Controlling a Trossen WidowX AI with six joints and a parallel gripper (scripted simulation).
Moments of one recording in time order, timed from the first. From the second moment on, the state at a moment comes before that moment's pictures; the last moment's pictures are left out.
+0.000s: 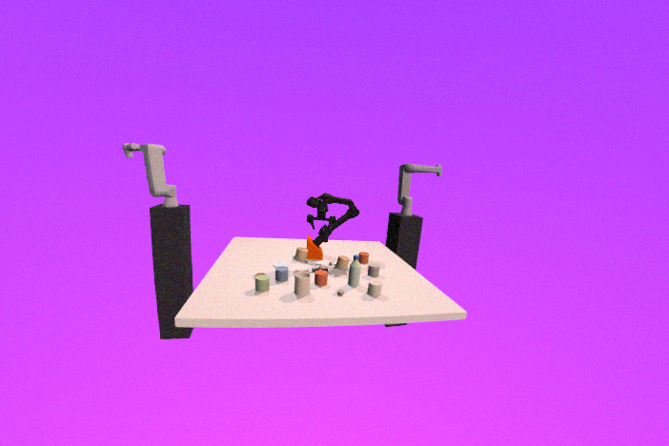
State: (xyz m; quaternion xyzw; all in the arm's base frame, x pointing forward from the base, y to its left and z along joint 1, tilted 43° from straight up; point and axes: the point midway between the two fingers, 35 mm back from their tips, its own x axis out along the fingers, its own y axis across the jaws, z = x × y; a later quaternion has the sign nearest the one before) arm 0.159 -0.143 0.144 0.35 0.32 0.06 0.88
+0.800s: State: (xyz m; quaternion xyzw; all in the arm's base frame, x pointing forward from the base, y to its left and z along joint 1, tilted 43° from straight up) arm 0.212 -0.112 0.149 0.15 0.39 0.24 0.87
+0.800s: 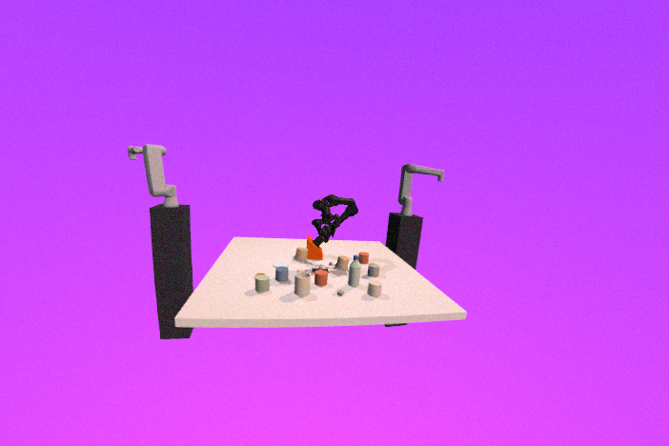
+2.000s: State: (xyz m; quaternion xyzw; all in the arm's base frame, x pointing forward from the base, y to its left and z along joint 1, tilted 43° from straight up) arm 0.304 0.000 0.167 -0.26 0.30 0.57 0.72
